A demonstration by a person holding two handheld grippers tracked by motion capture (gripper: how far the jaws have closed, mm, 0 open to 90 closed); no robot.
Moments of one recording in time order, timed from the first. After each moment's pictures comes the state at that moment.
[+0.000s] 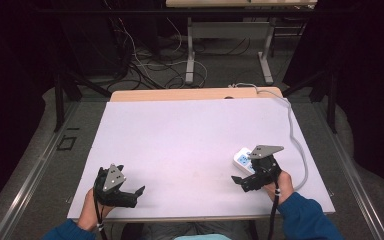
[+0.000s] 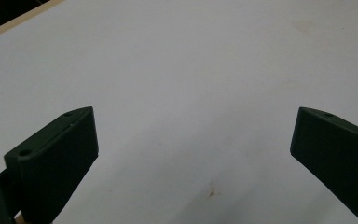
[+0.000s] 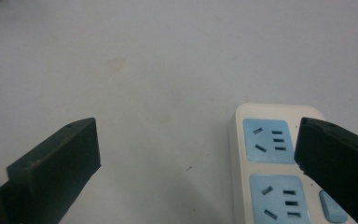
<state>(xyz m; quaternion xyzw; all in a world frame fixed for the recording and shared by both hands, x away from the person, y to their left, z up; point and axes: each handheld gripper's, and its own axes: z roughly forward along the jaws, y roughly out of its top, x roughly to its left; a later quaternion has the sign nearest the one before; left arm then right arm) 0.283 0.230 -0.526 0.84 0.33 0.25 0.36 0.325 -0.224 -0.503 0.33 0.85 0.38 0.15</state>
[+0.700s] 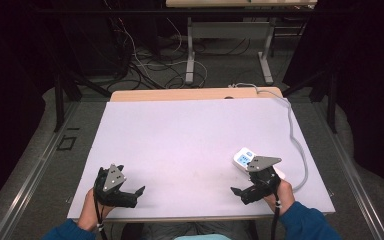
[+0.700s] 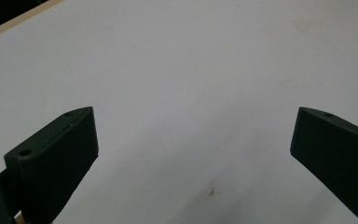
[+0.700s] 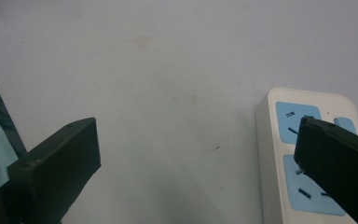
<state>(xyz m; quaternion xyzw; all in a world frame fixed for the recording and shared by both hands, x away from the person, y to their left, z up) 0.283 0.229 -0.527 0.83 0.33 0.24 0.37 0.300 -0.217 -0.510 0.30 0.87 0.37 0.16</state>
